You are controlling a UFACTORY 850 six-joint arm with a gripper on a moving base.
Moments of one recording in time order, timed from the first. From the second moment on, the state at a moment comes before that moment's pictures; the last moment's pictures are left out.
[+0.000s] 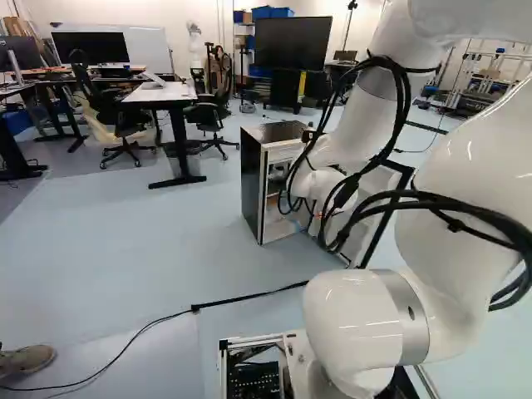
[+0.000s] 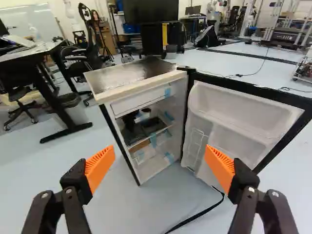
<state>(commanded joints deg) -4.7 4.1 -15.7 8.8 51.4 0.0</state>
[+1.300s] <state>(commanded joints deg) 0.0 16.0 -5.0 0.0 50.0 0.0</state>
